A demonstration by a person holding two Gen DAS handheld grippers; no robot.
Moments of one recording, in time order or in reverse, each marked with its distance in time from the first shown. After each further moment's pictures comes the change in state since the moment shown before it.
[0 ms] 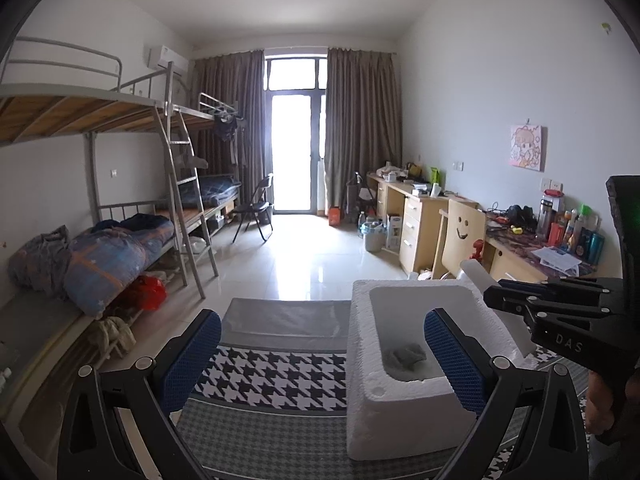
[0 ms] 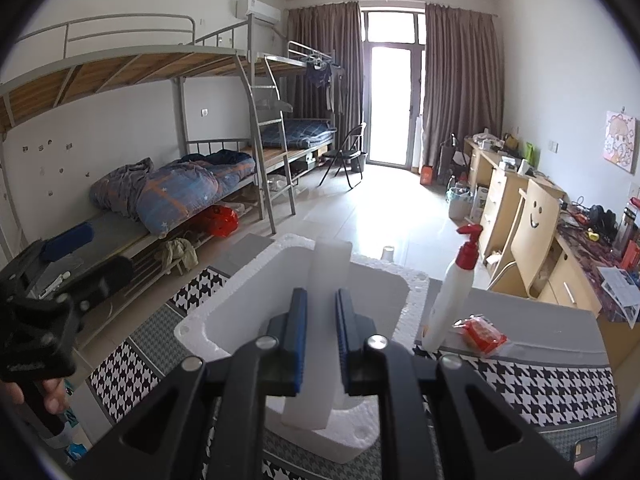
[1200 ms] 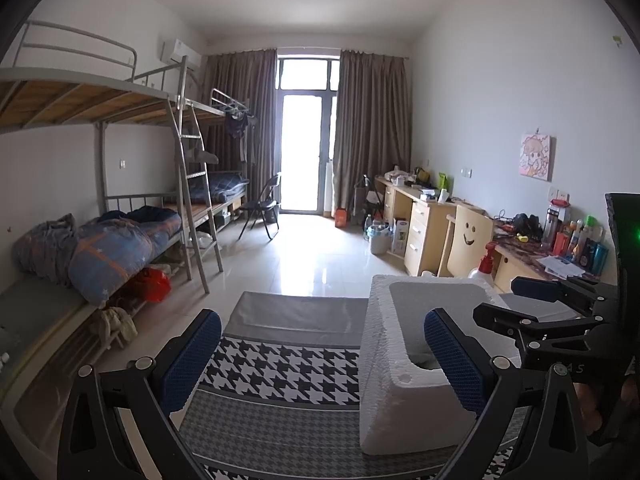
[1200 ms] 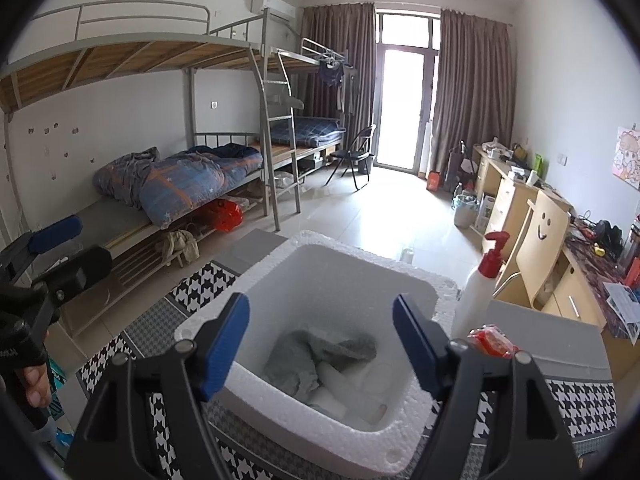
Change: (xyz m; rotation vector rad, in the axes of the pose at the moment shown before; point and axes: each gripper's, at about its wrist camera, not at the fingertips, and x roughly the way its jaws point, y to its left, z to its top) left arm -0.006 0.021 -0.009 -0.040 -0.010 0.009; right arm 0.008 0.008 -0.002 -0.050 -0.009 0.013
